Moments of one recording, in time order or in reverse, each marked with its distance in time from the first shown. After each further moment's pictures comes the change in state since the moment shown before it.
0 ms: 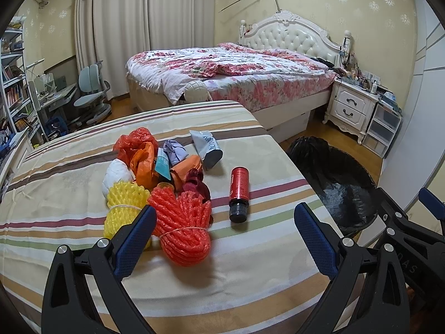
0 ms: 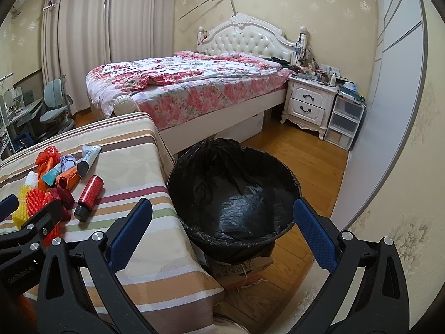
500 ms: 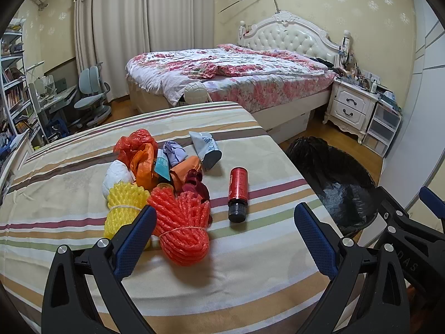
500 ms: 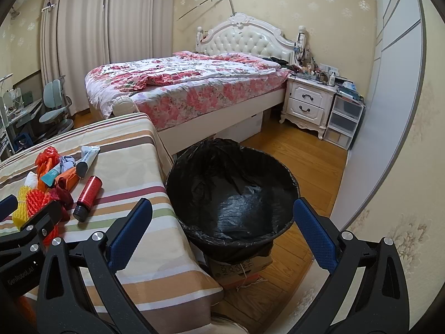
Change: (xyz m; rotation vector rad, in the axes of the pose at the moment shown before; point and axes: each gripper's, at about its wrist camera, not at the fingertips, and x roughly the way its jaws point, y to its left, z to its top) left arm 0.000 -0.001 0.001 0.003 0.000 0.002; right arm 0.000 0.000 0.001 0.000 0.002 -0.002
